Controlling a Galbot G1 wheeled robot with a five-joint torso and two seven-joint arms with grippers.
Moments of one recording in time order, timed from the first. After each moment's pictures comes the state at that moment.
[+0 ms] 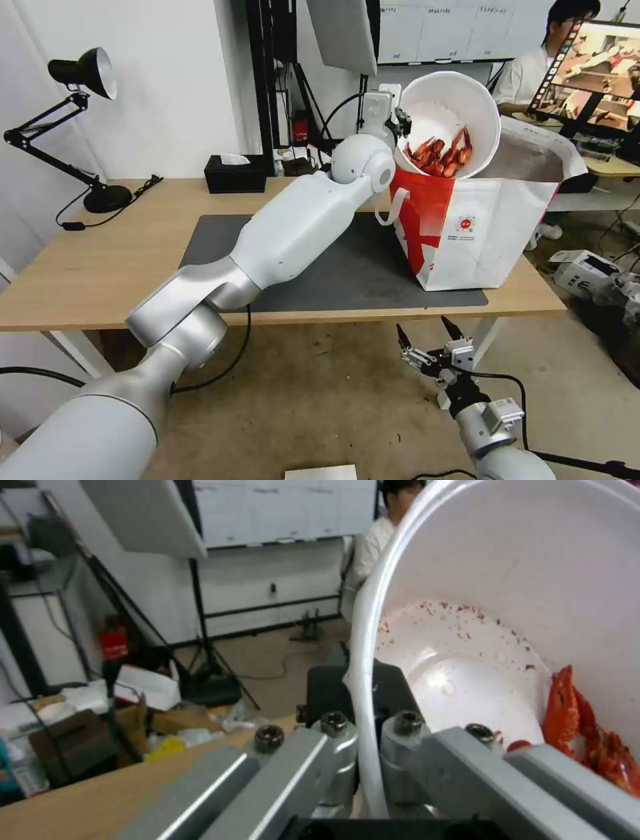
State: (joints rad) left arm -0.08 -1.53 0.39 -1.22 -0.92 0.40 -0.42; right arm -1.61 0.91 0.27 2.10 0.42 0.14 0.31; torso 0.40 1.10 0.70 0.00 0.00
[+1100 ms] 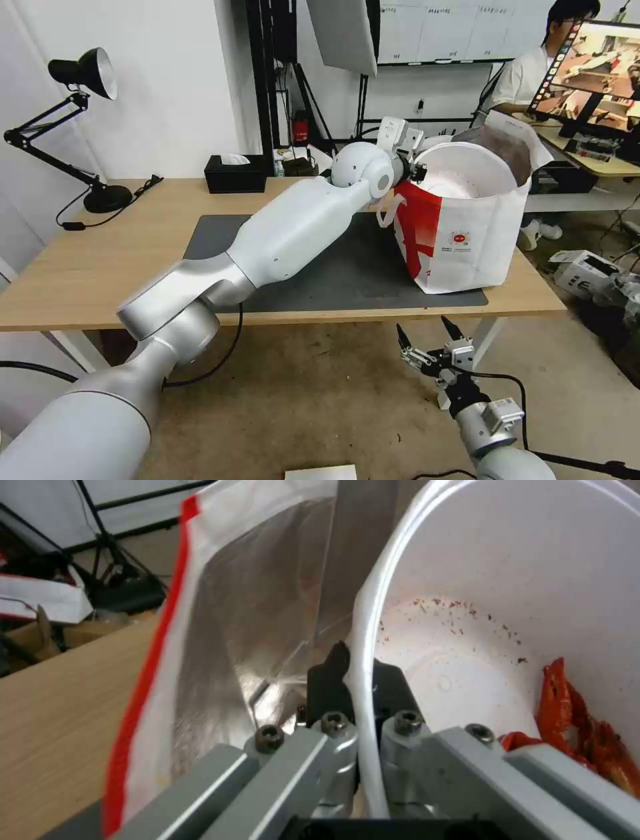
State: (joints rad) left arm -0.11 -1.54 0.46 -1.16 -1.04 0.64 -0.25; right arm -1.61 0.91 0.27 2.10 0.42 0.14 0.31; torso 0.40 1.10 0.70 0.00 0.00
